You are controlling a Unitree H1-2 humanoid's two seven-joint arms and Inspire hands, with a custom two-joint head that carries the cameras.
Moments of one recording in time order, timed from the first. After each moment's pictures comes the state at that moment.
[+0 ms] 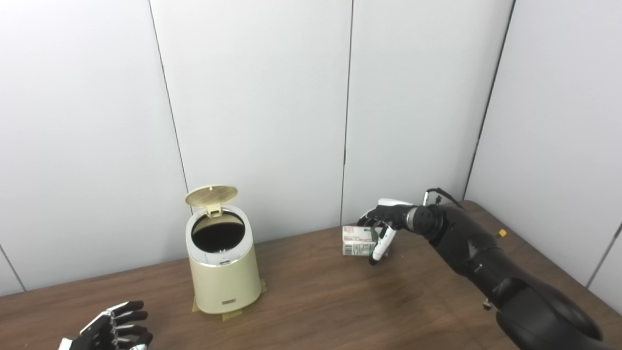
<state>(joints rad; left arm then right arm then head) -0.24 0.21 0.03 0.24 0.01 -0.20 -0.13 -0.91 -0.58 0.38 0.84 -0.50 0.17 0.46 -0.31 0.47</state>
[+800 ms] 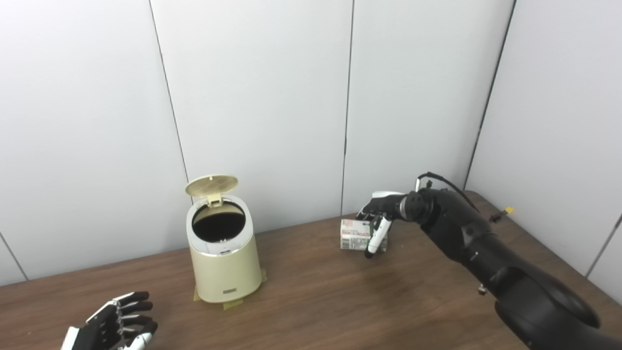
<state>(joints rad) -0.23 0.19 0.03 0.21 0.04 -0.15 -0.12 -0.90 -0.58 0.39 0.77 -0.52 0.24 0.50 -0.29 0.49</state>
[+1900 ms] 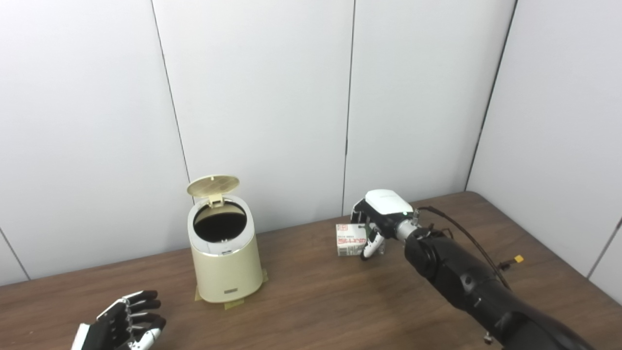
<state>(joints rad) -0.23 0.17 0.03 0.21 0.05 -0.12 -0.11 -0.76 -0.51 0.40 0.78 -0.69 -0.05 -0.10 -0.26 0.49</state>
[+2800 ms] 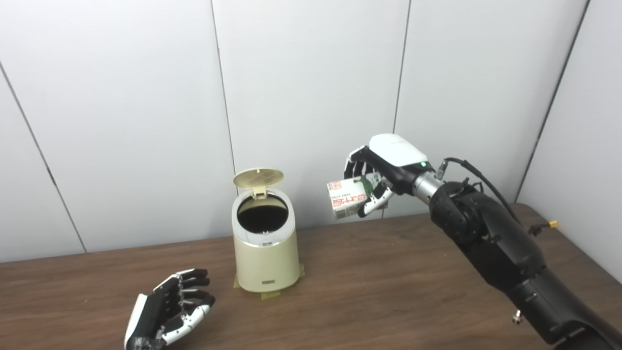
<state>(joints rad) -0.26 0.12 0.01 0.25 0.07 -0.14 -0.07 -0.82 -0.55 0.30 0.19 -0.68 -0.01 0.23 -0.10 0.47</state>
